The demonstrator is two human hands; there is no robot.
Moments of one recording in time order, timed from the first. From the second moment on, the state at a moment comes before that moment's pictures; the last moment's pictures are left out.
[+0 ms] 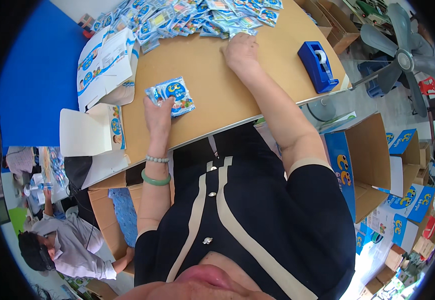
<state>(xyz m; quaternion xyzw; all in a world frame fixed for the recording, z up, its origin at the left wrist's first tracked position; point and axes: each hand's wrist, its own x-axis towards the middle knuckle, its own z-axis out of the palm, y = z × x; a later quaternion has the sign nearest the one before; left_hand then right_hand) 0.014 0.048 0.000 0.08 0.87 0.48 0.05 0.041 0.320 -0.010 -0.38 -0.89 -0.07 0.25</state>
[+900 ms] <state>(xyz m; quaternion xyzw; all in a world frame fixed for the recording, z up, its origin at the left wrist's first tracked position) 0.019 0.044 0.013 0.04 0.90 0.43 0.05 0.075 0.170 0.015 -0.19 -0.92 0.34 0.08</state>
